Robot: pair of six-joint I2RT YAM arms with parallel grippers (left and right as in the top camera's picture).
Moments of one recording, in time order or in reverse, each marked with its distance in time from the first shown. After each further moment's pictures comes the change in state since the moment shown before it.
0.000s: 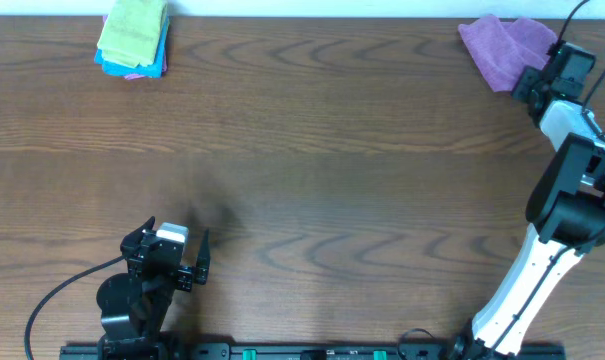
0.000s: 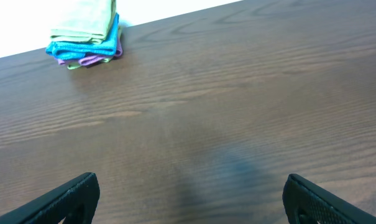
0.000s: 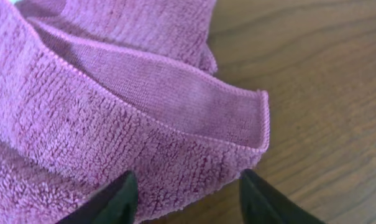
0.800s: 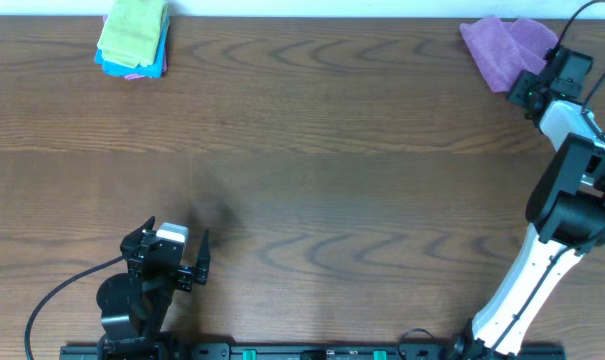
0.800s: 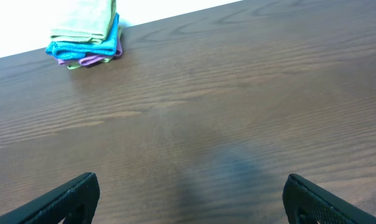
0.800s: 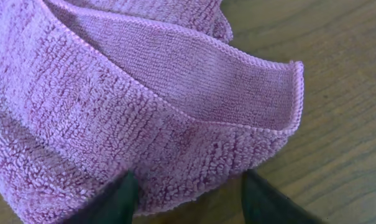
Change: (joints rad) left arm 0.000 0.000 0.000 0.000 0.000 0.000; right arm 0.000 0.001 0.000 -0.061 -0.045 0.062
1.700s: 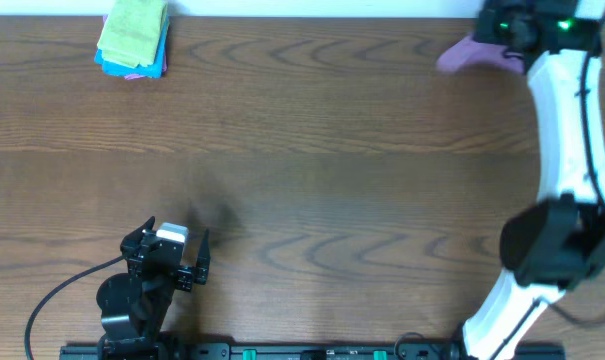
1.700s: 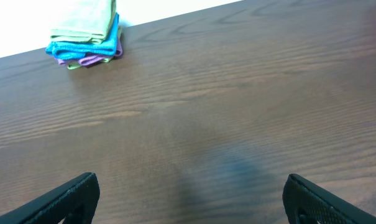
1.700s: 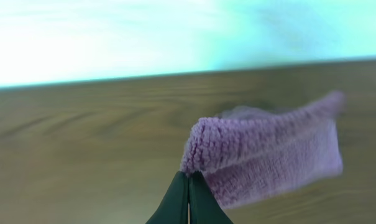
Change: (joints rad) left arm 0.000 0.000 0.000 0.000 0.000 0.000; right arm 0.338 -0.385 0.353 -0.679 -0.068 -0.068
